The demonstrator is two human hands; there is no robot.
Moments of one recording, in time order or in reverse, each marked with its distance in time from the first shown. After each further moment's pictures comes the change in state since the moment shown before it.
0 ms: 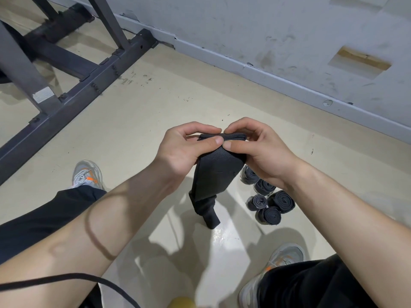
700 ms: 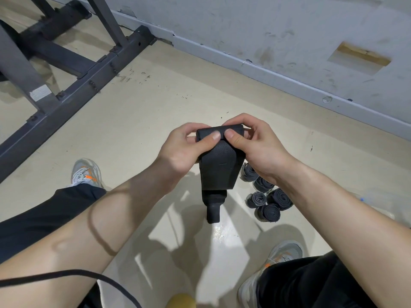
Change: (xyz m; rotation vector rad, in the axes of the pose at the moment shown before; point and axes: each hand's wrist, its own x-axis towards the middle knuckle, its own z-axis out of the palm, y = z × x) left_hand 0.007 -0.012 -0.002 0.070 -0.021 -0.024; right_hand 0.002 0.004 0.004 -0.157 0.088 -0.012
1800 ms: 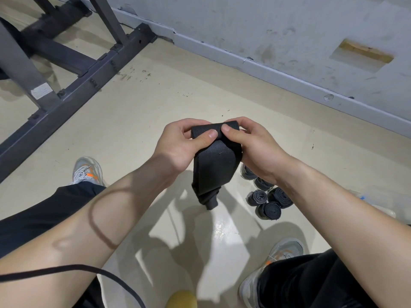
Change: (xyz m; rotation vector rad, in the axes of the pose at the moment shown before) left_hand 0.003 0.001 -0.005 0.075 0.030 0.060; right_hand -0.002 -0.003 0.010 0.116 -0.014 0.176
